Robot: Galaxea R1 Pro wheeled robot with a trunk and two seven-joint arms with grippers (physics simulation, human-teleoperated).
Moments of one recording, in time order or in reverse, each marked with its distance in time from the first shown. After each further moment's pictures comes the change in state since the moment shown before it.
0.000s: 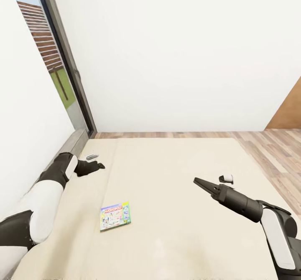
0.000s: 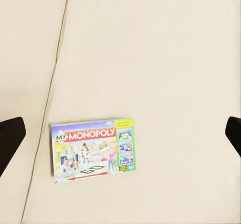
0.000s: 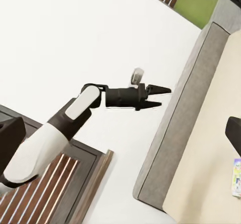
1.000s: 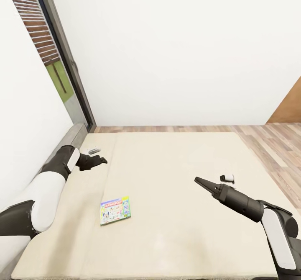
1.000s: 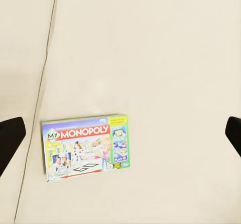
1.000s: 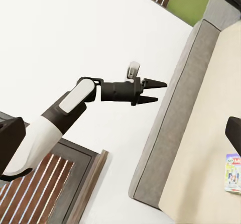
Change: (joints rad) left arm -0.075 -0.010 -0.001 0.048 -0.007 0.024 0.002; right arm 0.000 -0.003 -0.004 0.001 0.003 -0.022 0.004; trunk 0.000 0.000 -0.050
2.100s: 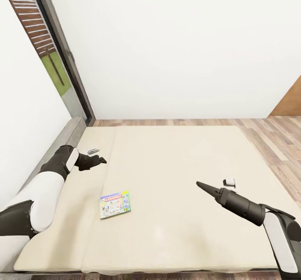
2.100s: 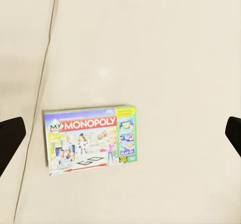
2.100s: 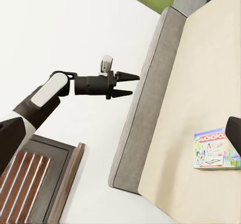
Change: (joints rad) left arm 0.000 0.007 0.001 -0.002 0.007 0.006 -0.002; right arm 0.021 -0.018 -0.012 0.028 0.065 -0.031 -0.001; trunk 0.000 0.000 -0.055
